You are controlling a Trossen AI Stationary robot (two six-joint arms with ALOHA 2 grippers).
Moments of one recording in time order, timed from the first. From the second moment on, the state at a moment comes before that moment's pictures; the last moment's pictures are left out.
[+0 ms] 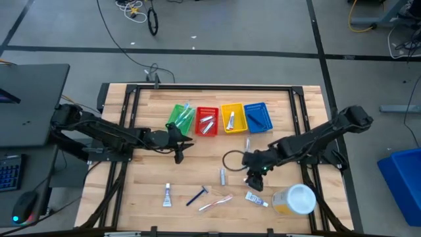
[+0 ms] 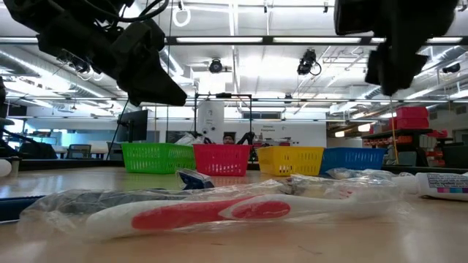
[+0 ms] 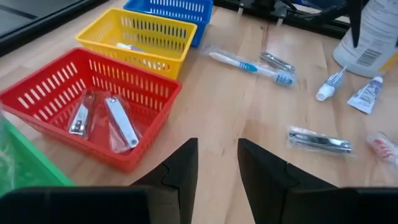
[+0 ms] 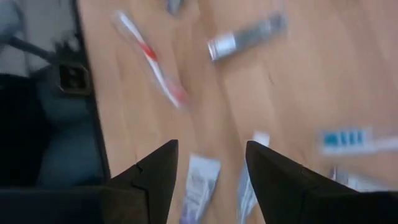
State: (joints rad) left arm -0.14 1.22 0.45 0.31 -0.35 -0.34; right arm 0.39 1.41 0.93 -0.55 -0.13 0.76
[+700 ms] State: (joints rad) left arm -0.14 1.22 0.45 0.31 -0.35 -0.35; right arm 0.44 1.65 0.96 -0.67 -0.15 0.74
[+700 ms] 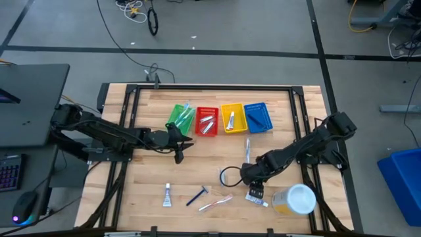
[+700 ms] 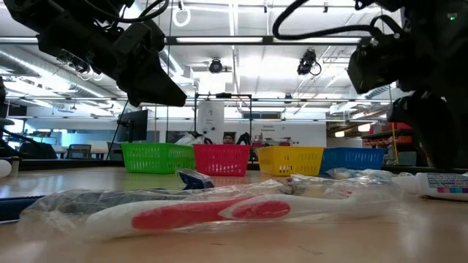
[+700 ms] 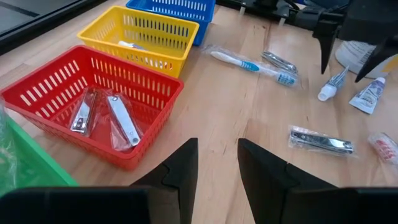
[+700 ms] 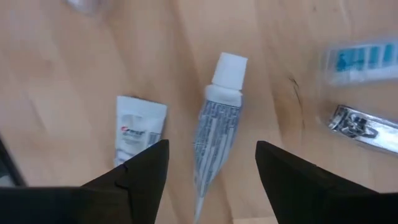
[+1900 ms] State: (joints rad) left arm -0.14 1.23 0.46 0.30 -0.35 -0.31; right arm 0.28 1.57 1.08 -0.64 0.11 0.44
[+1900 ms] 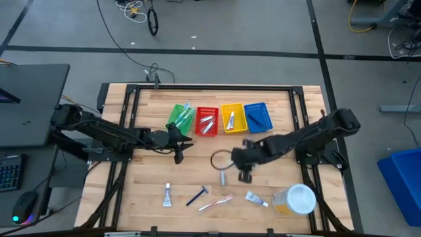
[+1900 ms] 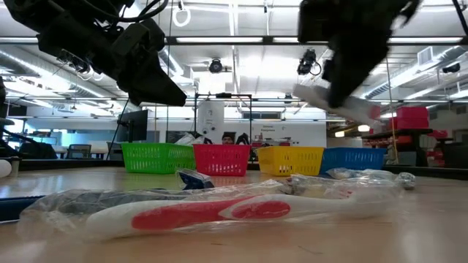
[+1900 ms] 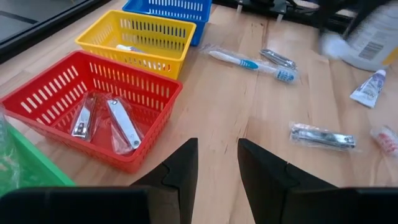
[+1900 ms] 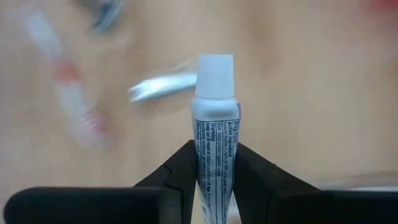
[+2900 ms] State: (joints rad) left arm -0.14 1.23 0.46 0.30 -0.35 -0.30; right arm -0.22 1.60 0.85 -0.14 0.36 0.31
